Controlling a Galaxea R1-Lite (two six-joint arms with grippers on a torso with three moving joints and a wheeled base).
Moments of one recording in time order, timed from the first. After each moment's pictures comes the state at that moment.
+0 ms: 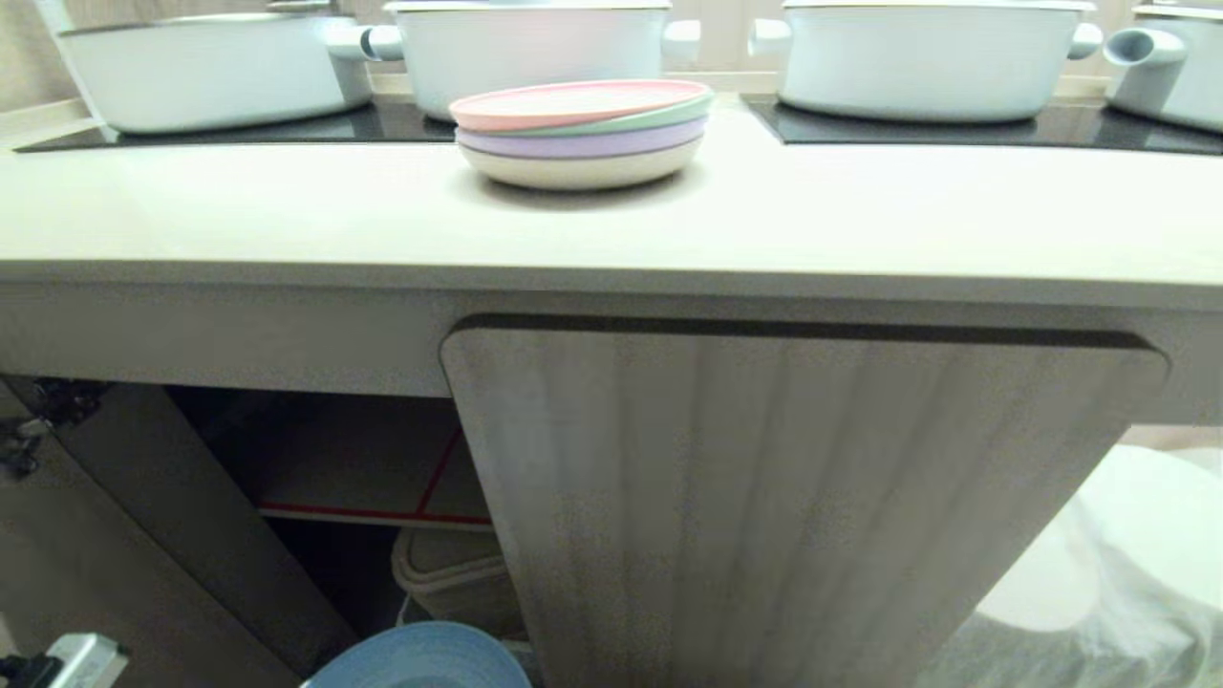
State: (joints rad) left arm 0.08 0.90 -0.03 -0.12 -0.41 -0.15; right arm 0.00 0.00 0.00 0.00 -0.06 0.08
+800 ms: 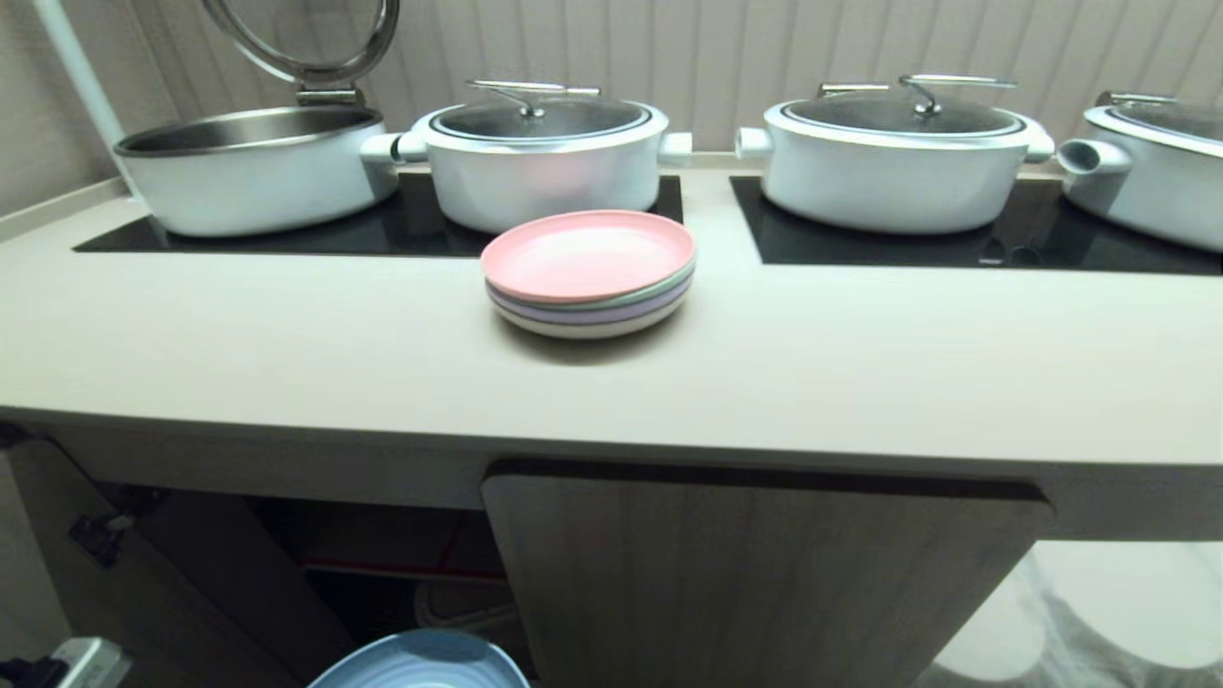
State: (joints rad) left arm 0.08 0.91 -0.02 -0.12 -0.41 -0.15; right arm 0.00 0.00 0.00 0.00 -0.06 0.08
